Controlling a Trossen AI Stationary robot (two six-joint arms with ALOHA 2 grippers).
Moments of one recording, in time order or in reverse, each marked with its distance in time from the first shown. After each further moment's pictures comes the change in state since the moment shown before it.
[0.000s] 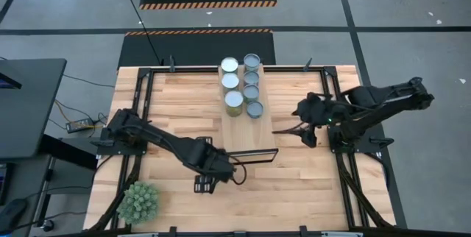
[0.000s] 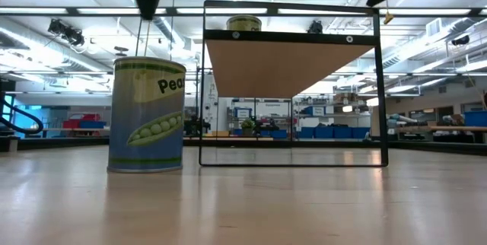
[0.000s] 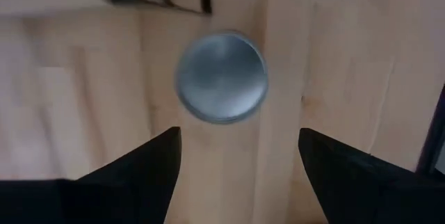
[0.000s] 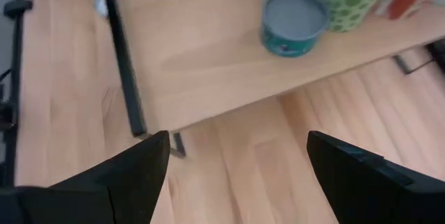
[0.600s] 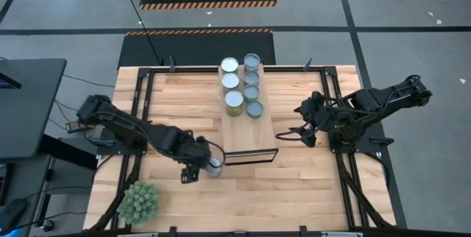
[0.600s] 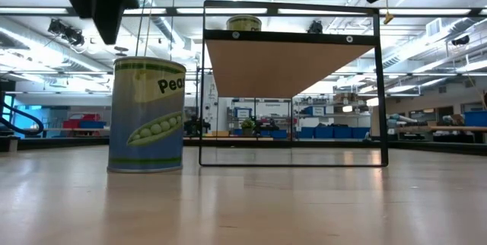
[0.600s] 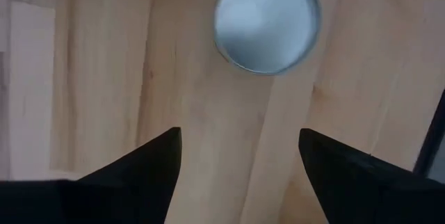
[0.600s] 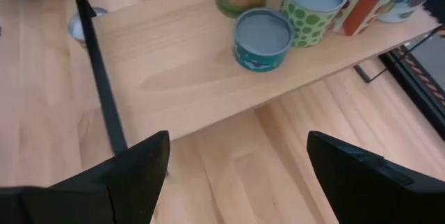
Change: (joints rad) left arm 0.021 -0.352 -0.505 0.294 0.040 -0.151; right arm 0.106 -0.008 0.000 -0.015 0.197 0.101
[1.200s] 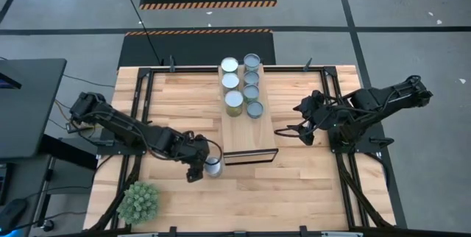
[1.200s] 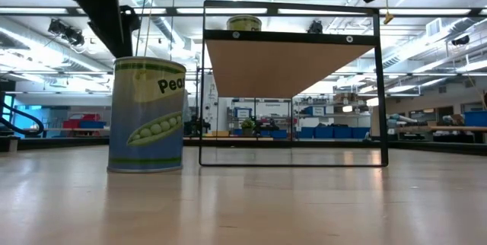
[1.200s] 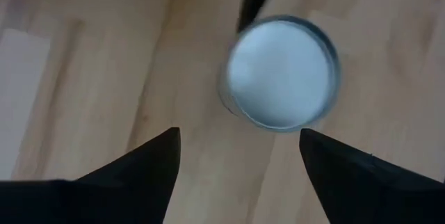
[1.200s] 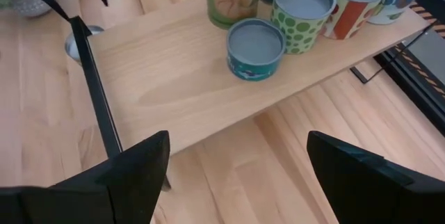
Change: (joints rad) left arm -0.002 -0.098 -0.245 0.341 -0.101 -0.087; right arm -0.017 0.001 0.000 0.026 0.019 0.033
